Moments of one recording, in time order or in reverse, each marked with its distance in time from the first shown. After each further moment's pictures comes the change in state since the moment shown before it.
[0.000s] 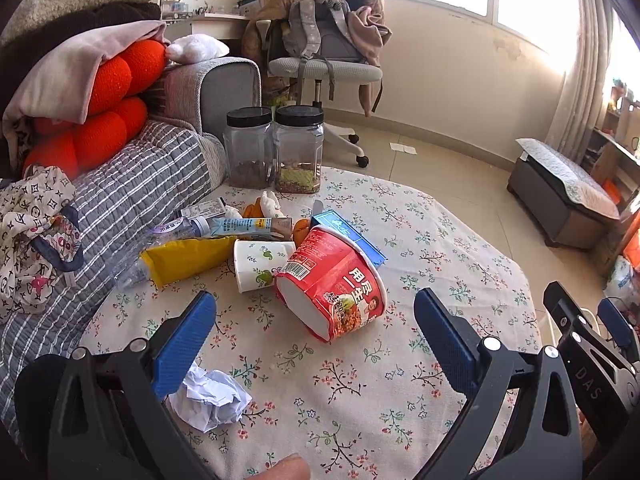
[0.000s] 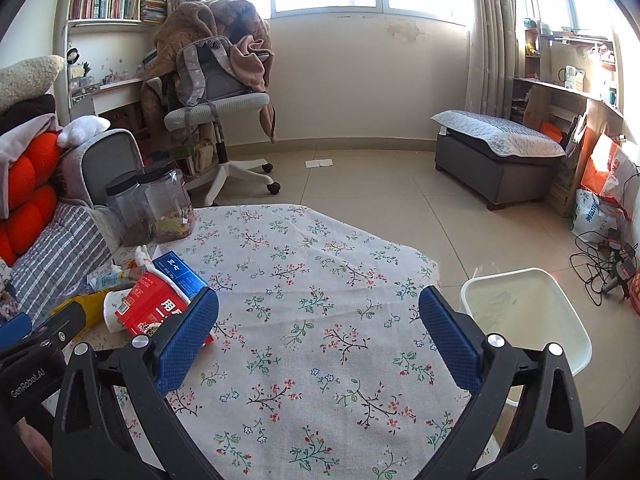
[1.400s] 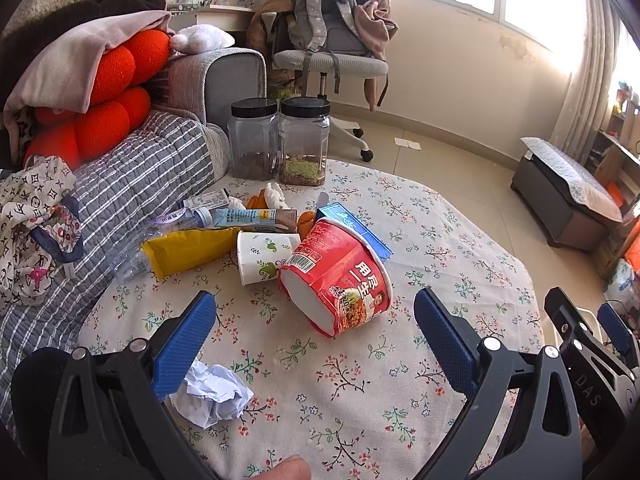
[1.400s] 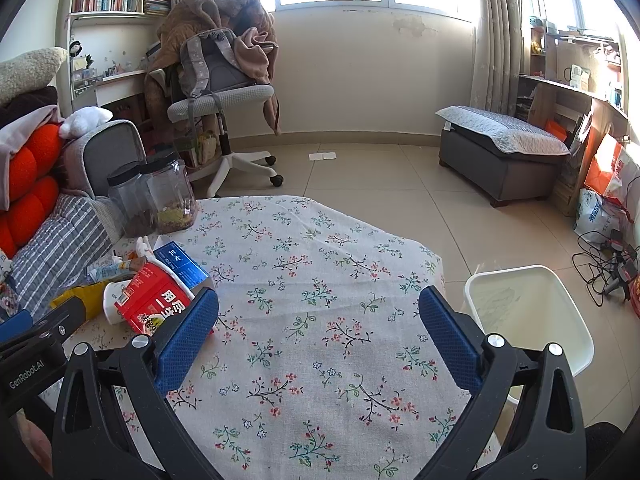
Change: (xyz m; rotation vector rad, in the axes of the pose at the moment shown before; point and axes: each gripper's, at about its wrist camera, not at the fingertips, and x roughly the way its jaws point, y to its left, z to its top) left arm 0.006 0.004 -0.003 -0.016 0.025 0.007; right arm 0.005 0.003 -0.005 -0.013 0.019 0.008
